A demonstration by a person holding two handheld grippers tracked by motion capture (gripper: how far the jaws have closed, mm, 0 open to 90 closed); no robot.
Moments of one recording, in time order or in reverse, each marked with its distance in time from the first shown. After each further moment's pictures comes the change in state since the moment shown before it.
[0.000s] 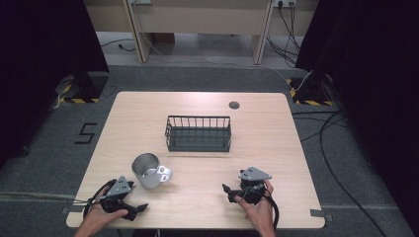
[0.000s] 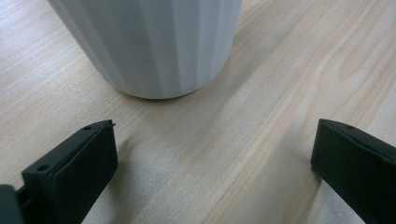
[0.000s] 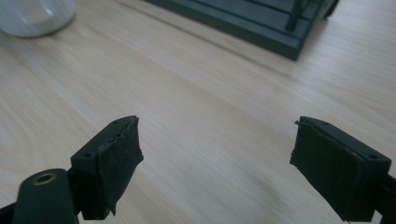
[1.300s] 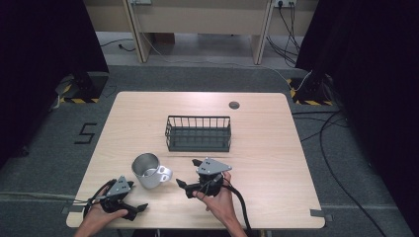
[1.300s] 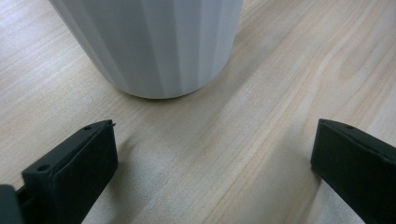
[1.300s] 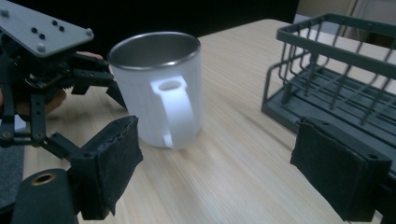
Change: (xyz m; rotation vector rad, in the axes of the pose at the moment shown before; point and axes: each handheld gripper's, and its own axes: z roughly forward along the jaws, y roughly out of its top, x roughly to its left) left arm 0.000 0.000 0.000 -0.002 0.004 -0.006; right arm 0.081 0.072 0.053 -0.214 0.287 -0.128
